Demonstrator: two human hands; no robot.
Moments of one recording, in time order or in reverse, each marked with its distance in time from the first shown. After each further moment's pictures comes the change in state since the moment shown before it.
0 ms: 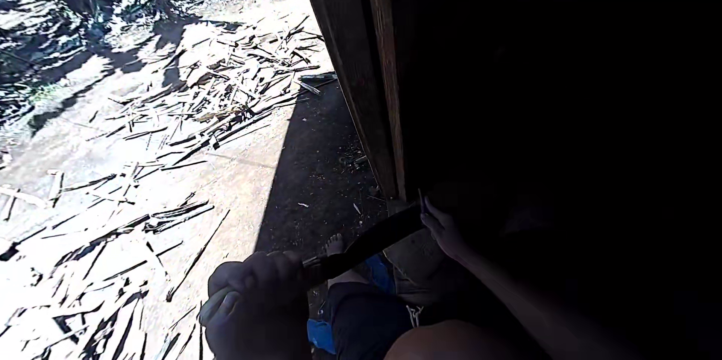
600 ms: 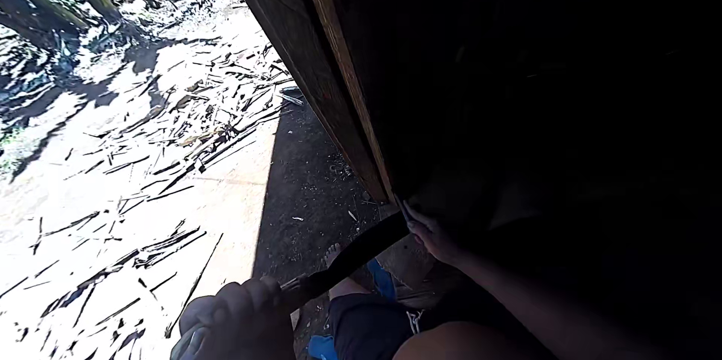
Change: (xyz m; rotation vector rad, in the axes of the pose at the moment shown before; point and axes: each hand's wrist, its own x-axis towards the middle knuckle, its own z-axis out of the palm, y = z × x) left_hand 0.007 -0.004 -0.011 -0.018 -0.011 -0.001; right_hand 0.000 0.001 0.000 0.274 -0.088 -0.084
